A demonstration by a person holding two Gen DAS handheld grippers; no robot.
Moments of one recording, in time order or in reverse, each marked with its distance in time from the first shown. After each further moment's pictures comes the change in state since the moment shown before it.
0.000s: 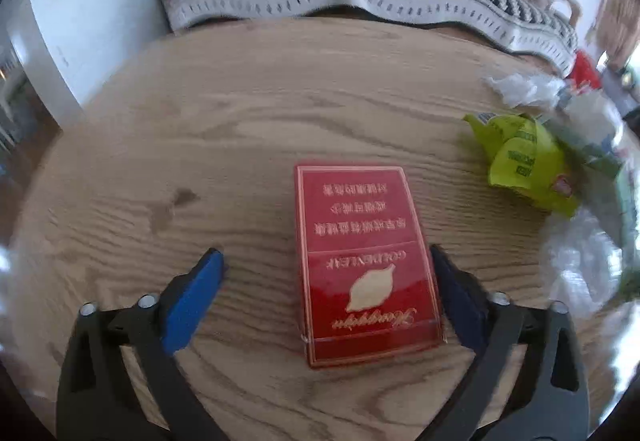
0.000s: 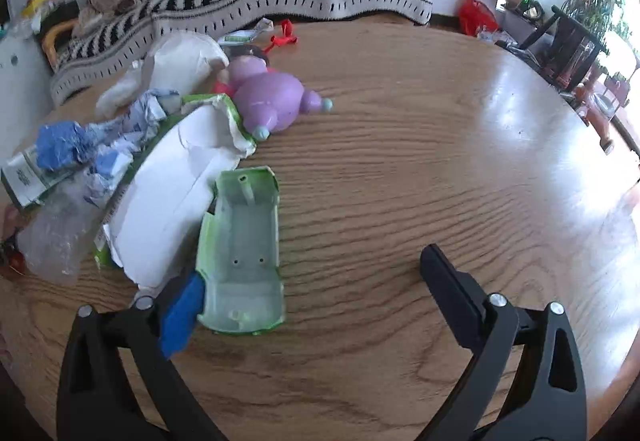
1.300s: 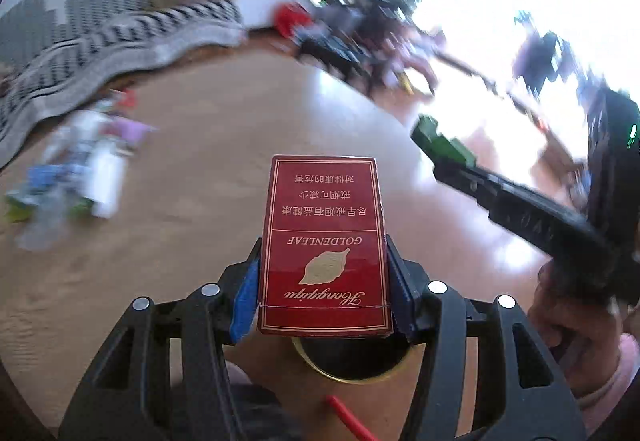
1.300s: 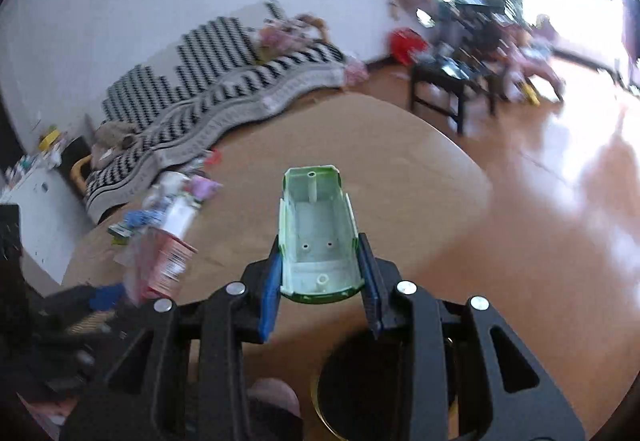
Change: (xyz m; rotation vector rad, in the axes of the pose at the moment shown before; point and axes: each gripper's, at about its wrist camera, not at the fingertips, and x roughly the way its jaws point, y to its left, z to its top) left arm -0.261 -0.312 -0.213 0.673 -0.005 -0.721; right arm -0.245 -0.239 -0.185 0.392 -0.215 0.036
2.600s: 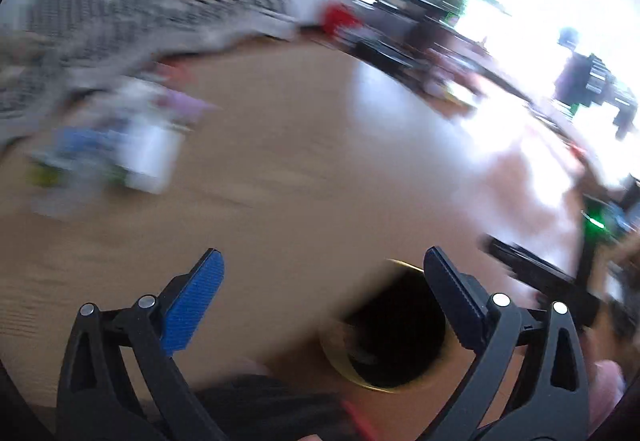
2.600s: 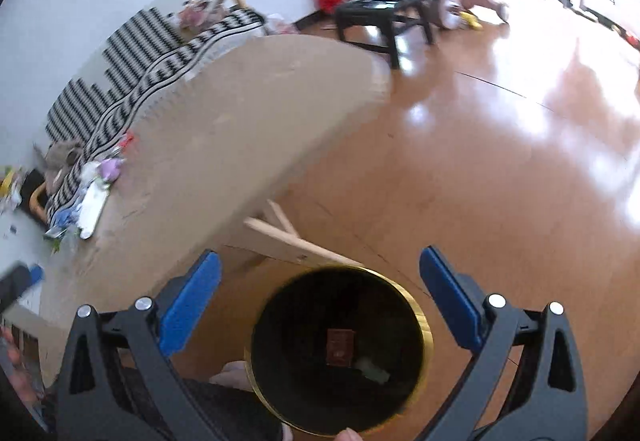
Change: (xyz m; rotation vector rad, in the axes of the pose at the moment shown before) left arm -0.036 0.091 -0.006 -0.153 -0.074 0.235; right arm 0.073 -0.043 -0.031 0.126 0.077 -0.036
